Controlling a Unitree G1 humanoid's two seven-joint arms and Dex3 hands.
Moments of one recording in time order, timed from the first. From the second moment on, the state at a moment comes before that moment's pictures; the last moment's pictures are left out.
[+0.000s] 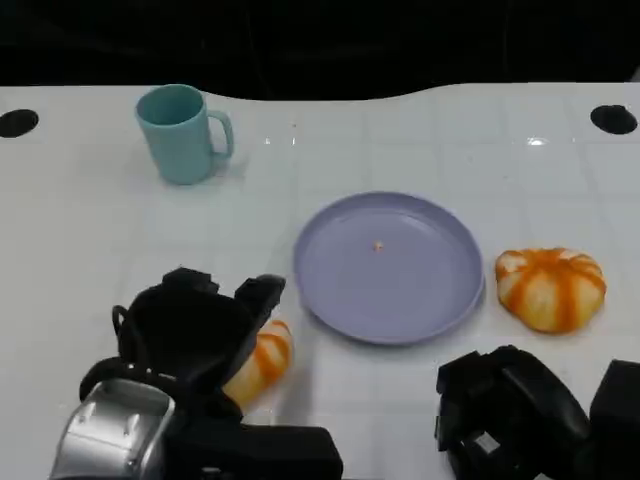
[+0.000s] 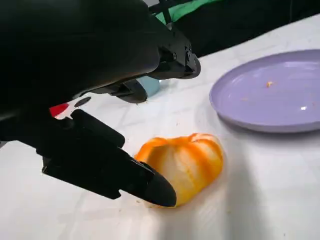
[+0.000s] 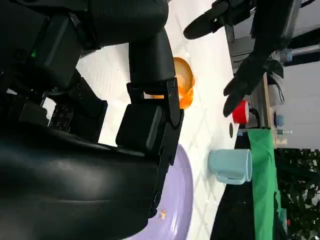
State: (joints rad) left arm -0.05 0.27 -0.37 -0.34 1.27 0.20 -0.48; right arm -0.01 -0.07 0.11 0.25 0.19 -0.20 0.54
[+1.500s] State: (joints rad) left arm -0.21 0.27 -0.46 0.19 1.01 0.10 0.09; right arm 0.01 -0.07 0.12 0.21 0.19 -0.16 0.52
